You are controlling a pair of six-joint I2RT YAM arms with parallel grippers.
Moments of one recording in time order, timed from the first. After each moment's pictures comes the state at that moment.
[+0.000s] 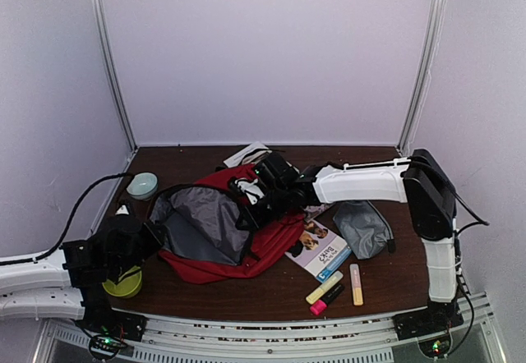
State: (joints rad) left arm -0.89 0.70 0.30 -0.17 -0.57 -1.15; right arm 0.92 2.09 1.58 -0.33 -0.37 0.23
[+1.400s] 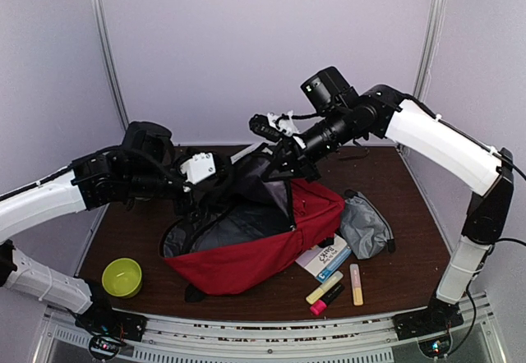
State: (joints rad) left arm -0.88 1.18 1.09 -0.47 0.06 0.59; right arm 0.83 1.76 1.91 -0.95 -0.67 -0.59
